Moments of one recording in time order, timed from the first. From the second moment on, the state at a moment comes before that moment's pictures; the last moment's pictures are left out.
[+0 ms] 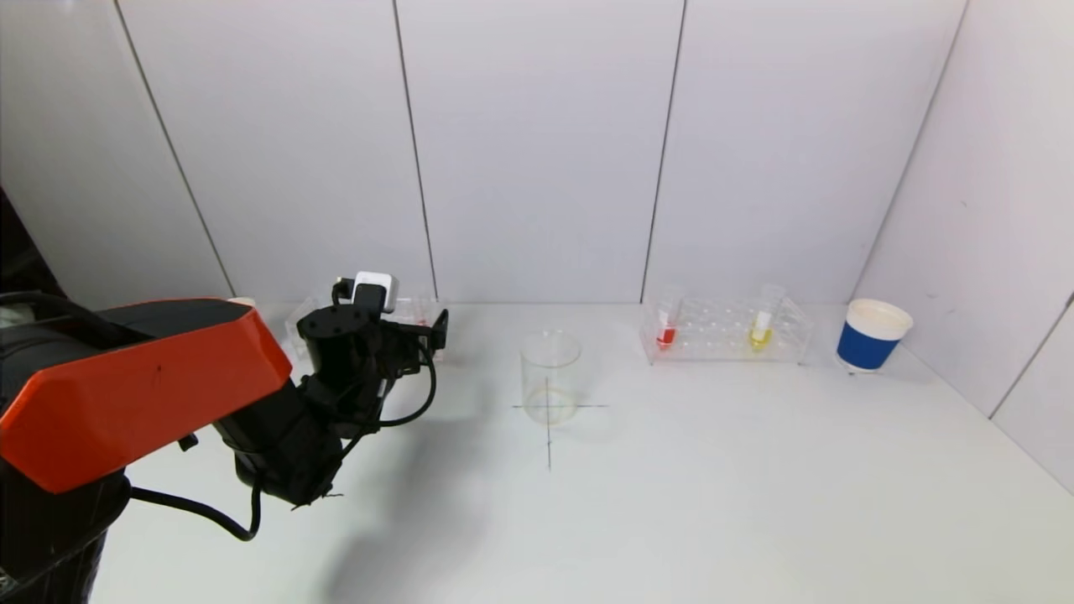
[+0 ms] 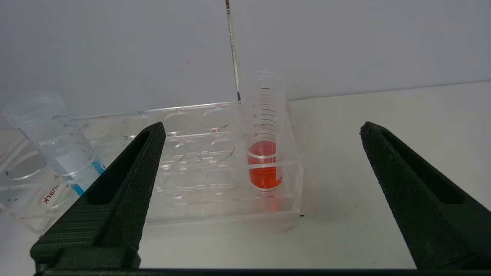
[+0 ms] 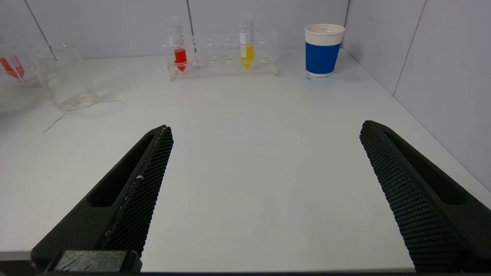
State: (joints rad) left arm -0.32 2.27 -0.84 -1.45 0.25 0.05; right arm 0.00 0.00 0.00 -0.03 -0.02 0.05
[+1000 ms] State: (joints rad) left arm -0.29 2.35 -0.95 -1.42 0.24 0.06; right arm 0.00 0.00 0.00 -0.03 -0.02 0.06
